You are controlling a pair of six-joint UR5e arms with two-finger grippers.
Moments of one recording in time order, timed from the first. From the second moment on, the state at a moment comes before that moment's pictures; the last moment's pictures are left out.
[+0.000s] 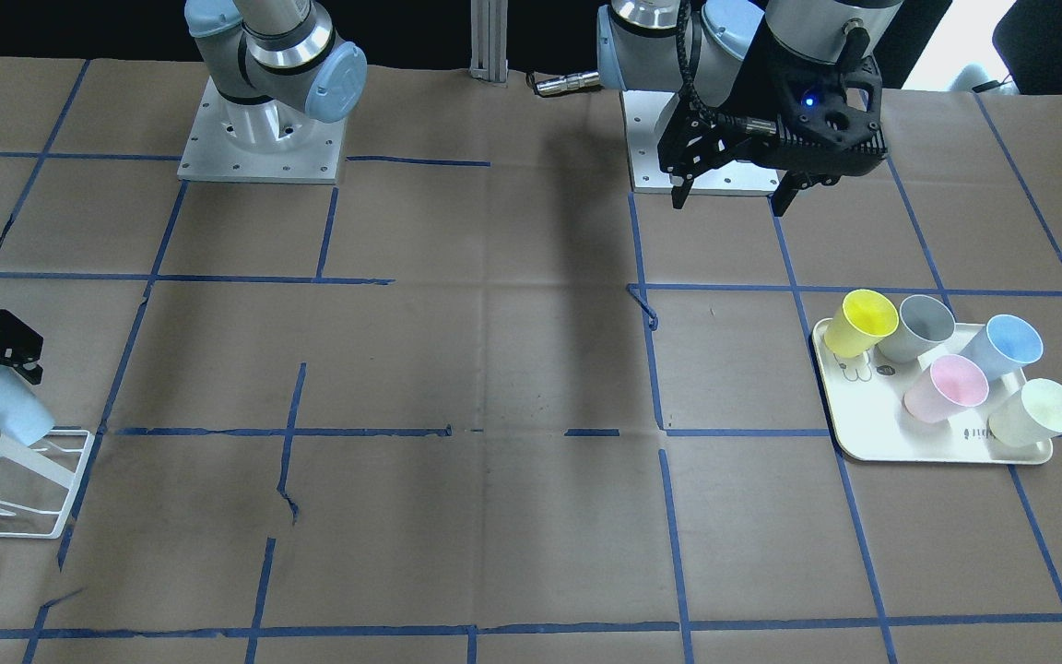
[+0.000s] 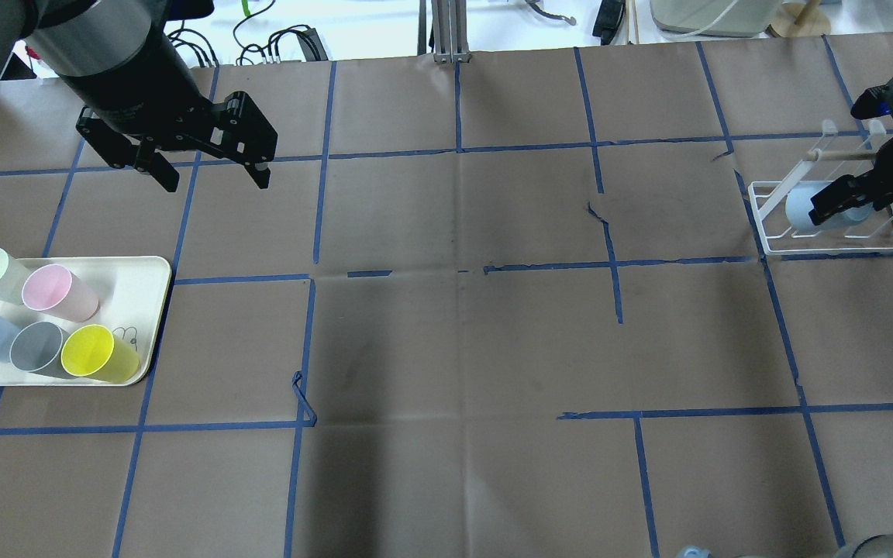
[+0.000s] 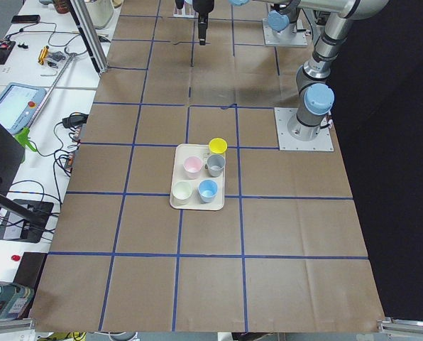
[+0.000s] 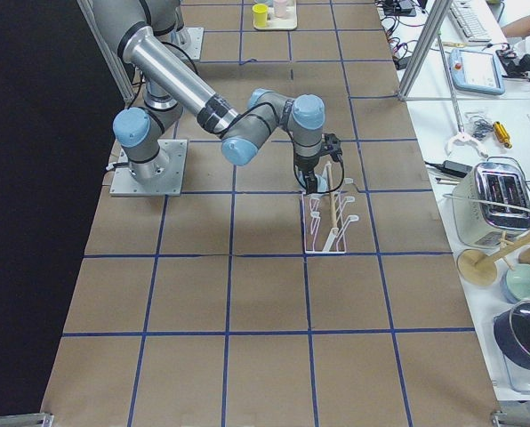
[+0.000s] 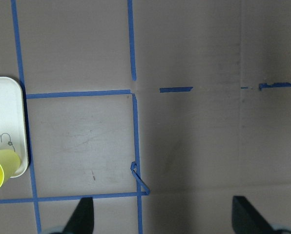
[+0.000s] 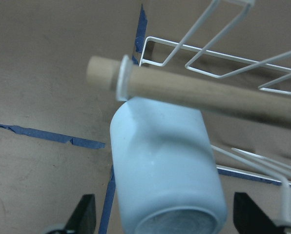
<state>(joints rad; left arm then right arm) -1.60 -1.55 -1.50 -1.66 1.53 0.01 1.03 -1.34 1.84 -2.14 -1.50 -0.74</state>
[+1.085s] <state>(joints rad) -1.59 -1.55 -1.50 -1.66 1.53 0.01 1.03 -1.36 1.83 -2.14 -1.51 -0.73</state>
